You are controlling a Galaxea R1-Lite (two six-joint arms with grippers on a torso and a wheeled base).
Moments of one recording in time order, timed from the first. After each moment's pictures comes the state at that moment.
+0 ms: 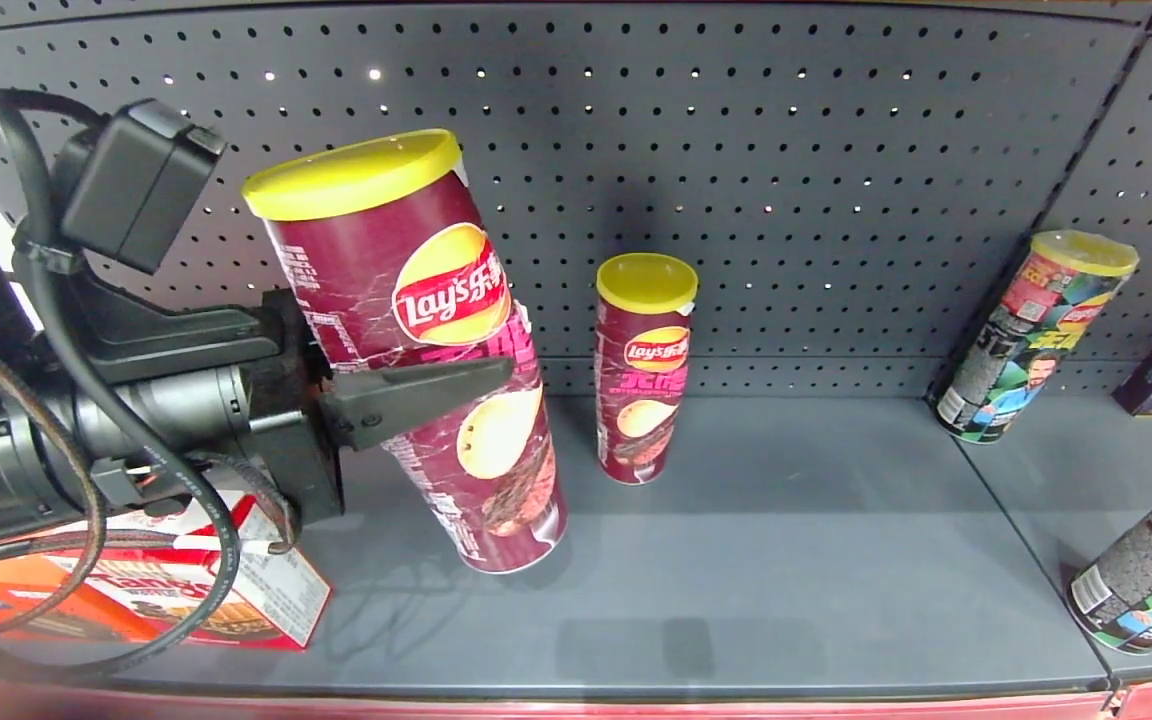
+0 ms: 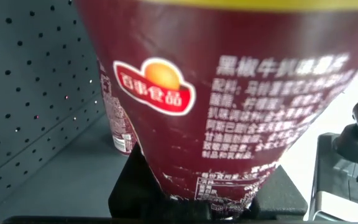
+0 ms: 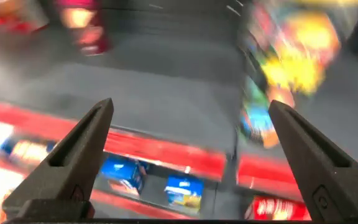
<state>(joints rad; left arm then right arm) -0.46 1.37 -0.79 -0.58 -0.62 0.03 0.14 0.21 -0.31 0.05 0.14 -0.03</state>
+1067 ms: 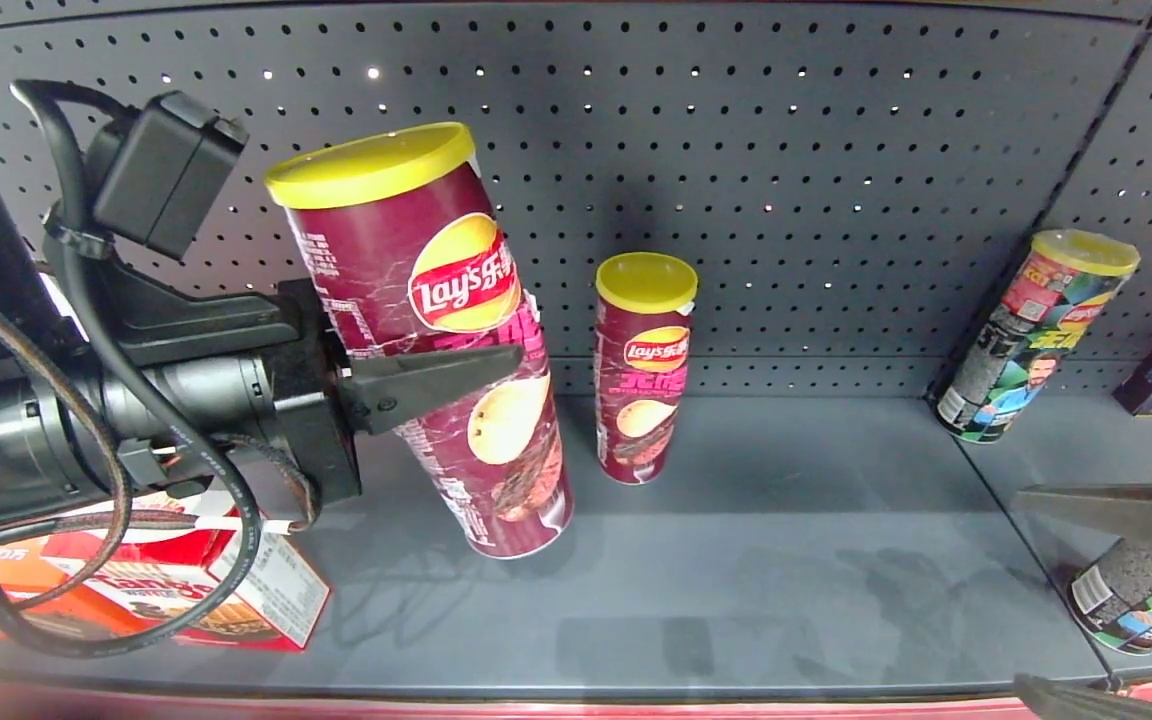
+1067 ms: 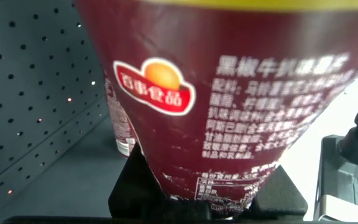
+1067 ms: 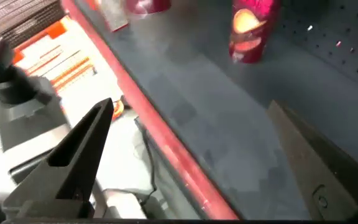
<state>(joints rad) -0.46 1.40 -0.82 -0.58 -0.63 0.03 0.74 0.96 -0.67 -0.08 0.18 -0.11</state>
